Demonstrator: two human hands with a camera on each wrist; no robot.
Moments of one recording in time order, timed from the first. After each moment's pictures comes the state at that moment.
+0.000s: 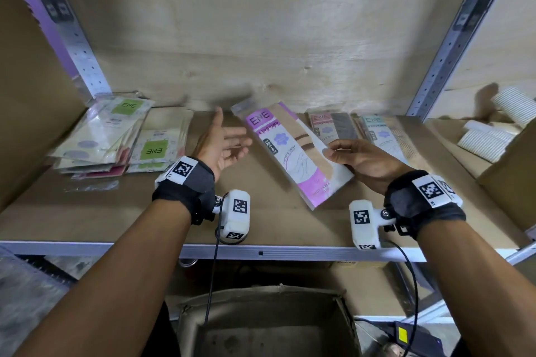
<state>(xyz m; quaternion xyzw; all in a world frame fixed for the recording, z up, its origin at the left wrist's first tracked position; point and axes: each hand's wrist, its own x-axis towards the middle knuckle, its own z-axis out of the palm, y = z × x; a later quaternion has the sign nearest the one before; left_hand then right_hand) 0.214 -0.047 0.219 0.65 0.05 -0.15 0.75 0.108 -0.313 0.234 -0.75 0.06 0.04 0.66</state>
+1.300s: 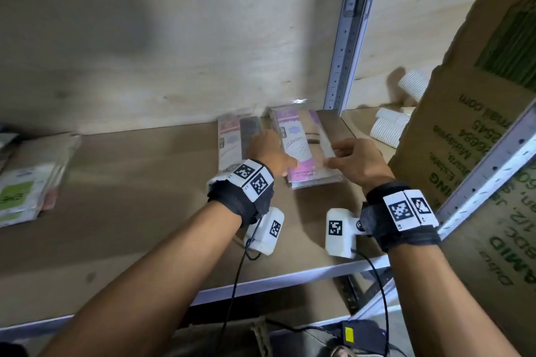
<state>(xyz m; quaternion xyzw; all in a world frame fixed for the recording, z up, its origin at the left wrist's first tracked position) 0.166 -0.332 0.234 0.90 -0.19 -0.14 0.36 0.088 -0.499 0.206 -0.85 0.27 -0.14 0.43</state>
